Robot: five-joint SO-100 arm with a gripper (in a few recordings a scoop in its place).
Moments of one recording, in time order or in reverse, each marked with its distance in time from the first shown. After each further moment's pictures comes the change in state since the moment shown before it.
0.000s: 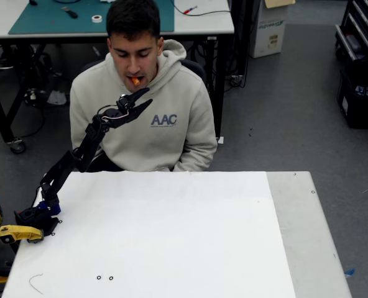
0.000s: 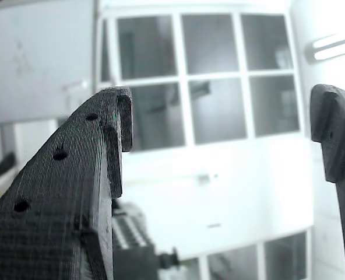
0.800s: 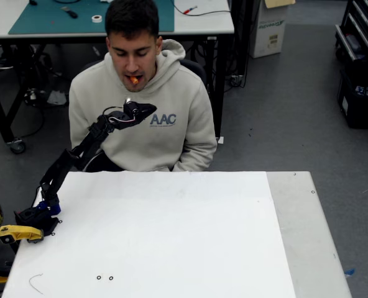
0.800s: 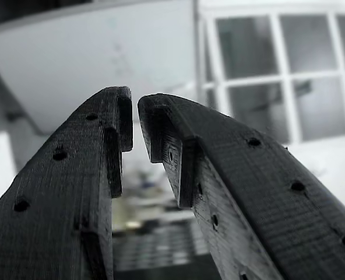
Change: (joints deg) arm -1.1 10.4 21.8 0.0 17.1
